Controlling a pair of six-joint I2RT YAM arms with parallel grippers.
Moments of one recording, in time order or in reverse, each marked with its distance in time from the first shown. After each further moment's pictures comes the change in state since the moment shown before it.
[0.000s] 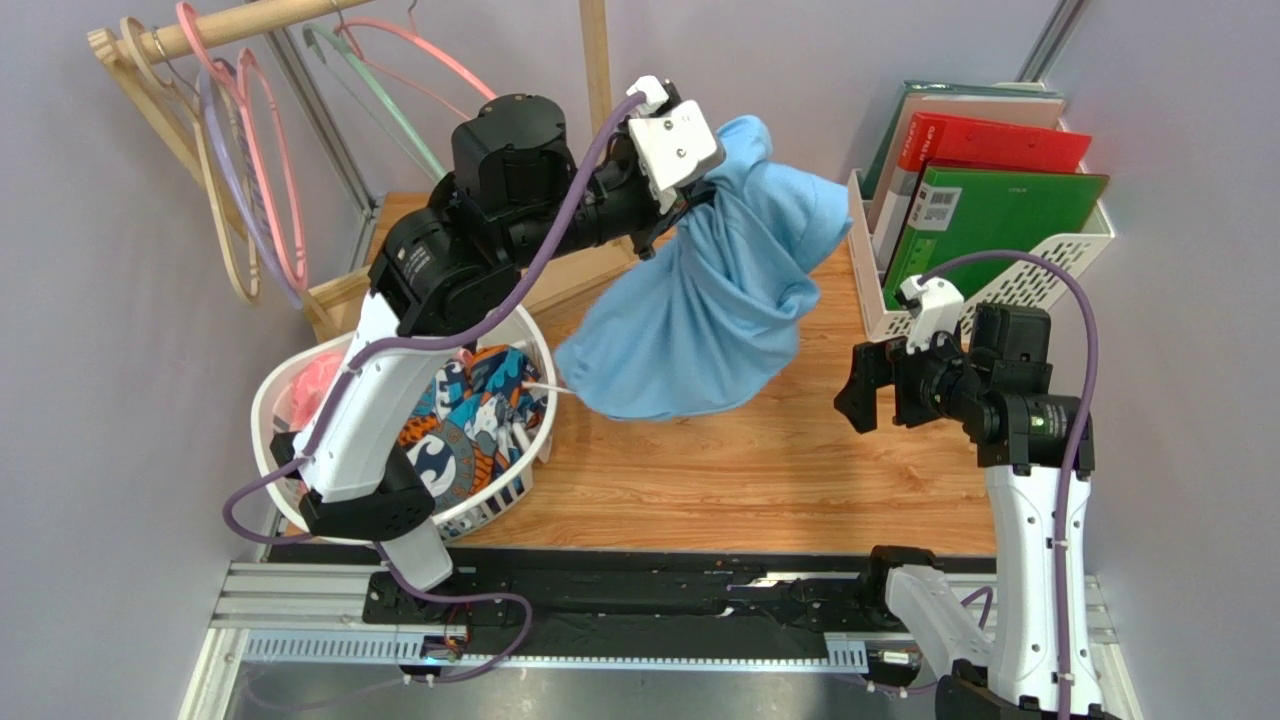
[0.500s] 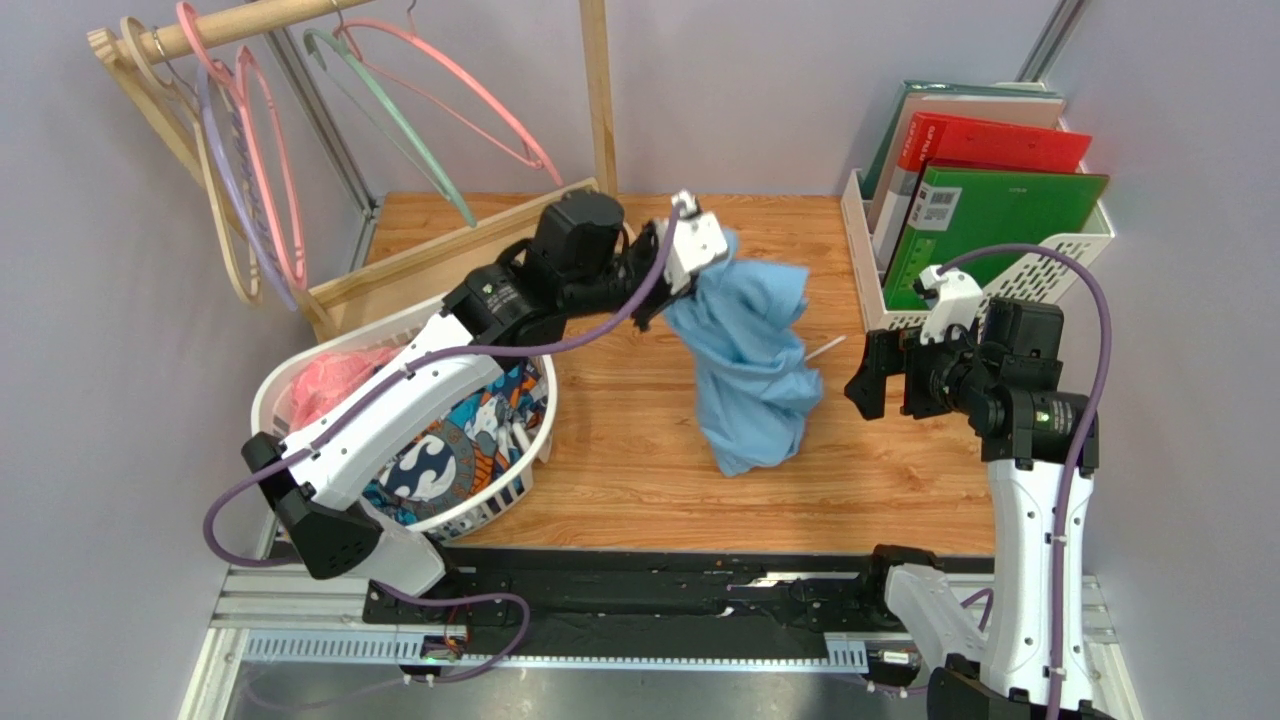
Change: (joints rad) left arm 0.053 -0.178 -0.678 0.331 0.021 -0.042; right arm -0.055 0.014 0.019 0.022 0.015 0.050
